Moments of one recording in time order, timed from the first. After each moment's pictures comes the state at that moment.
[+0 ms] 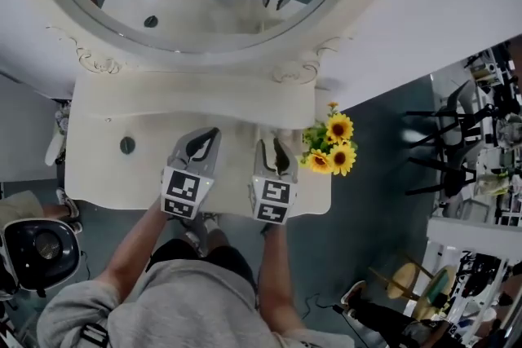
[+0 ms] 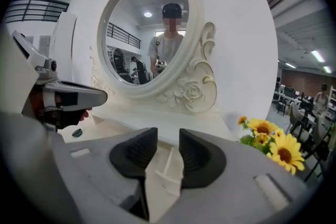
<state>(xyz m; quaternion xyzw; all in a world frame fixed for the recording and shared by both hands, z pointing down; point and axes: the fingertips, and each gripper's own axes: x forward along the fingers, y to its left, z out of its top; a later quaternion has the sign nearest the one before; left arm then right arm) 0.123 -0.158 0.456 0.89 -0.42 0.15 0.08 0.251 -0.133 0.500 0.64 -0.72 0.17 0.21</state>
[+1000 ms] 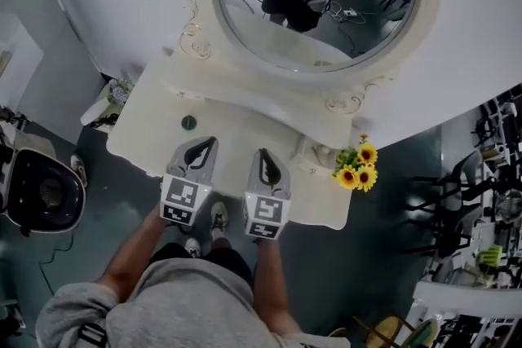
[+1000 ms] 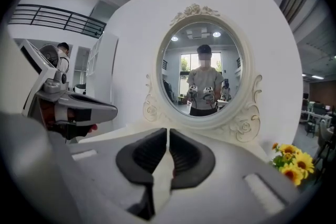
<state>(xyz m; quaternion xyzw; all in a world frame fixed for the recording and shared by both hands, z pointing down) -0.051 -0.033 0.388 0.82 -0.55 0.12 0.05 0.065 -0.040 0.399 0.55 -0.83 0.05 0.14</state>
